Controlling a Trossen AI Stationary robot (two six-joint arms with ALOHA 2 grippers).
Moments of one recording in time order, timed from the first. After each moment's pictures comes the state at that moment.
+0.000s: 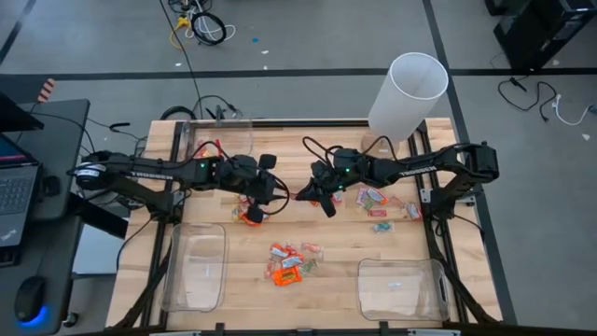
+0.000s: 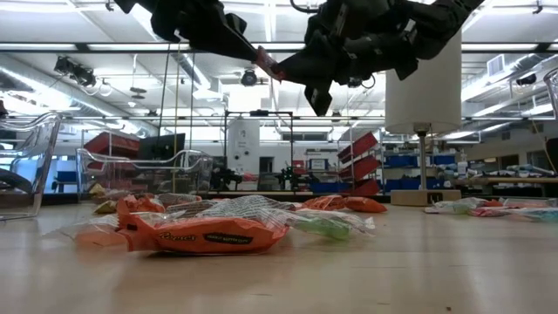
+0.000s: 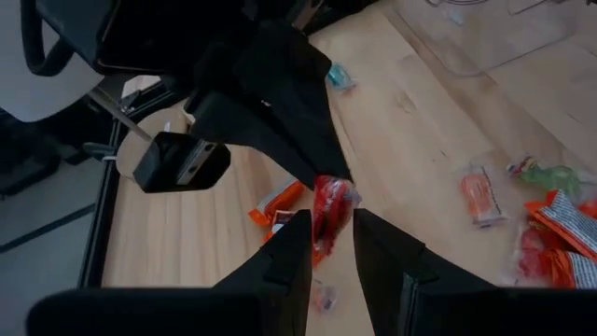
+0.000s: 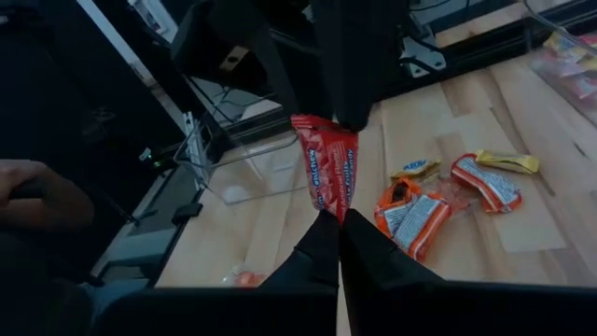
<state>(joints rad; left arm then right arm) 0.02 1.28 0.96 -0.20 0.01 0.43 -0.15 1.60 0.87 0.43 -0.44 0.34</state>
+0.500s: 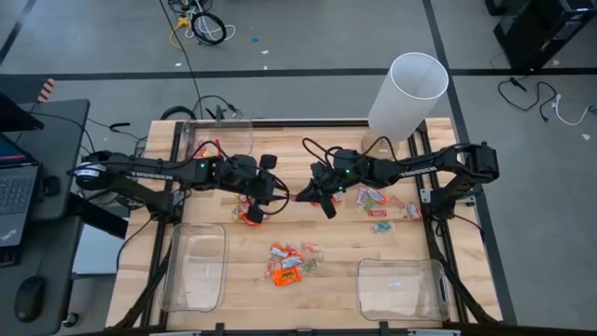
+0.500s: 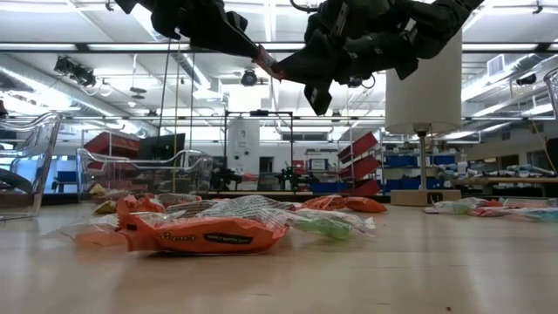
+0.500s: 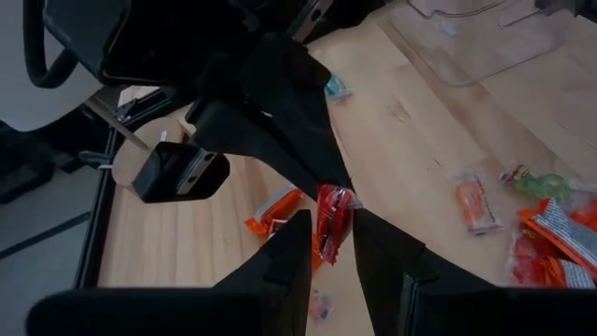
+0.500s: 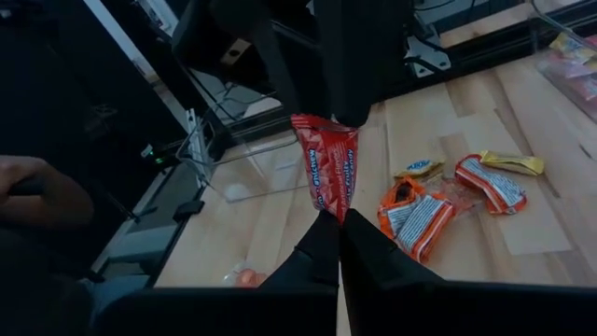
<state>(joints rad) 0.02 1.28 0.96 -0.19 0.04 0.43 -0.15 1.60 0.87 0.43 -0.44 0.33</state>
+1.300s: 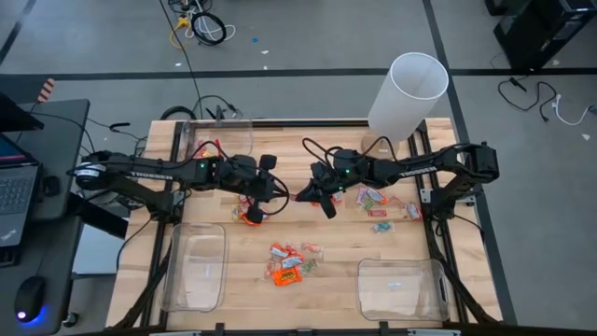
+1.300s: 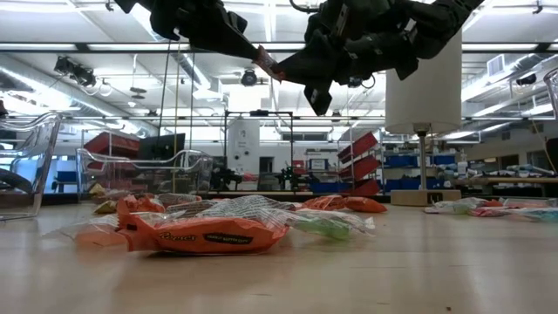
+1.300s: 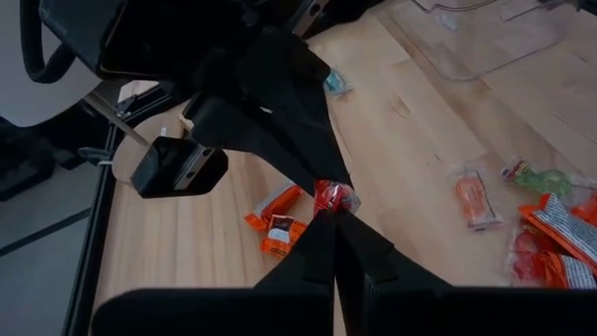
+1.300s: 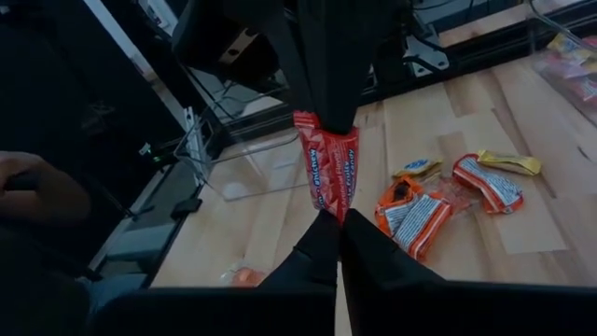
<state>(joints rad) 0.02 1.28 0.96 -0.20 0.03 0.43 -0.15 1.60 0.87 0.43 -0.44 0.33</state>
